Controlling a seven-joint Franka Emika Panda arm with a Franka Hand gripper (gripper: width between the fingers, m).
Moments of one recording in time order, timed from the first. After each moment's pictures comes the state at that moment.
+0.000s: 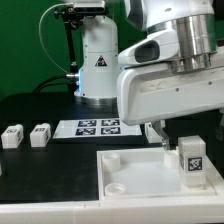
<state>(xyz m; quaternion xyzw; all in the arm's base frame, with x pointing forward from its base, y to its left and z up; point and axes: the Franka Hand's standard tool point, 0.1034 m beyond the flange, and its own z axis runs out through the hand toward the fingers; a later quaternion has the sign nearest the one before) 0.635 0.117 0.095 -1.00 -0.06 -0.02 0.06</state>
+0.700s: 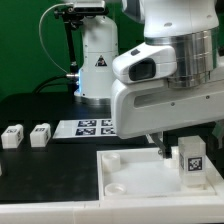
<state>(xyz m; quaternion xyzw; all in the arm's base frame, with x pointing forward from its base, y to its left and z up) 0.638 0.106 0.083 -1.00 -0.03 0.01 0.06</state>
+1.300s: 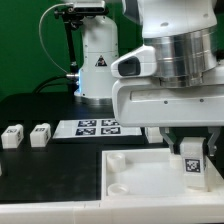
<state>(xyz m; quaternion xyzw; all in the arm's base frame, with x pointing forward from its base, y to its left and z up) 0.641 0.107 0.082 -0.93 0.36 0.01 0.08</state>
